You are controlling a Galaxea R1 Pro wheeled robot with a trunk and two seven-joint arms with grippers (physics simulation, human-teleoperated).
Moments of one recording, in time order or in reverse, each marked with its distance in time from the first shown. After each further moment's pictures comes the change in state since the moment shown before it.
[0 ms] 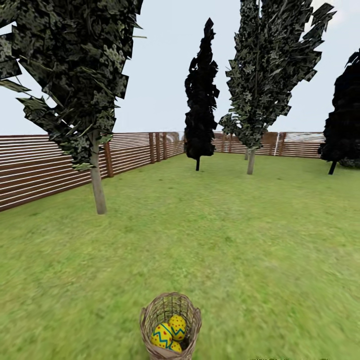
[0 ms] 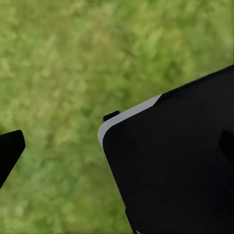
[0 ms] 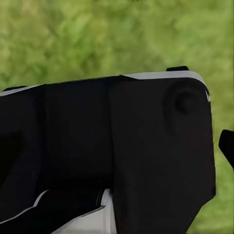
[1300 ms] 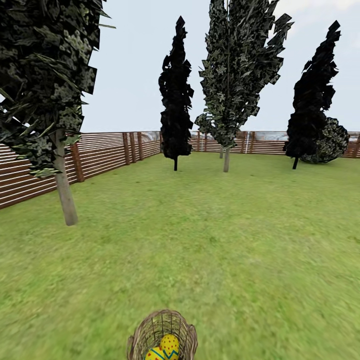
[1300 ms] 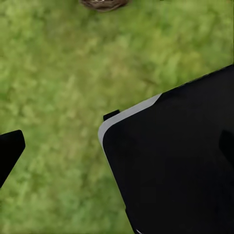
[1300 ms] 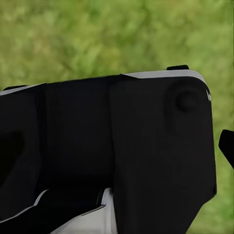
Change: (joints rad) left arm 0.000 0.001 0.000 0.000 0.000 0.000 0.001; right arm 0.000 0.001 0.000 0.000 0.000 0.000 0.000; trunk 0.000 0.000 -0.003
